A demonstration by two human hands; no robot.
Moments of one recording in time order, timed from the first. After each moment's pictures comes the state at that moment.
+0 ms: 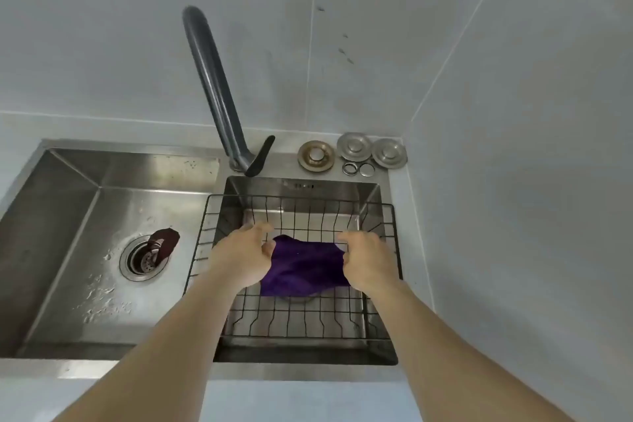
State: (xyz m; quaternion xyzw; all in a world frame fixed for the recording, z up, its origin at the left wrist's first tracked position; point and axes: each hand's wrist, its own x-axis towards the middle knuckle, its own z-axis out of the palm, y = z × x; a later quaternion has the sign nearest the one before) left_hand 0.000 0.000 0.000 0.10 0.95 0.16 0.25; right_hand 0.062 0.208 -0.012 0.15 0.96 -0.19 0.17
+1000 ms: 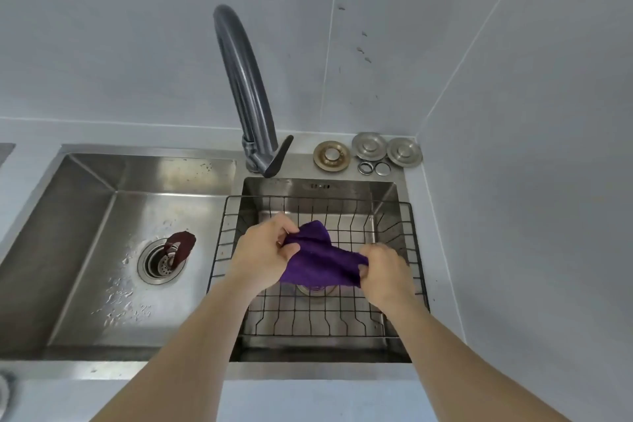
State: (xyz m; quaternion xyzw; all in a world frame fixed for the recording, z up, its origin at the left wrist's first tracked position) left_hand 0.004 -0.015 0.002 0.10 0.92 0.33 0.18; right_hand 0.082 0.193 -0.035 0.18 0.96 -0.19 0.12
